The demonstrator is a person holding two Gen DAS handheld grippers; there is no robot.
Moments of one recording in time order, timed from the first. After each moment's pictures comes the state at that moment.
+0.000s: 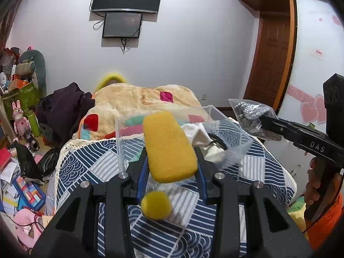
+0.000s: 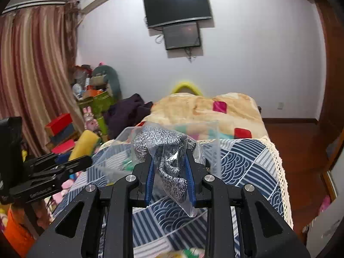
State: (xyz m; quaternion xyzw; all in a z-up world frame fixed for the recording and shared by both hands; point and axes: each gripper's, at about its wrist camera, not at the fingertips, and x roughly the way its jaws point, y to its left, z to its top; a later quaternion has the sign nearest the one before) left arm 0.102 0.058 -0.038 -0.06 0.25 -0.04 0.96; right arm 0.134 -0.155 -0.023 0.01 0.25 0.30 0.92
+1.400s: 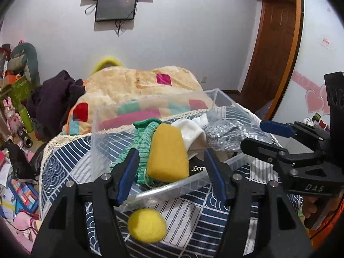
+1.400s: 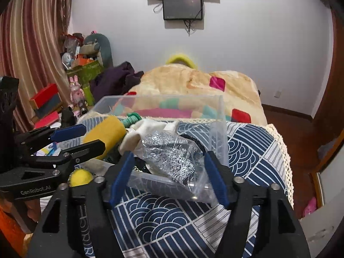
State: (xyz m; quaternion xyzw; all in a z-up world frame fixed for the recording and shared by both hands) left arm 0.162 0.041 -0.061 -0.05 0.31 -0.05 0.95; right arm 0.162 -0.136 -0.044 -0.06 0.32 0.29 0.90
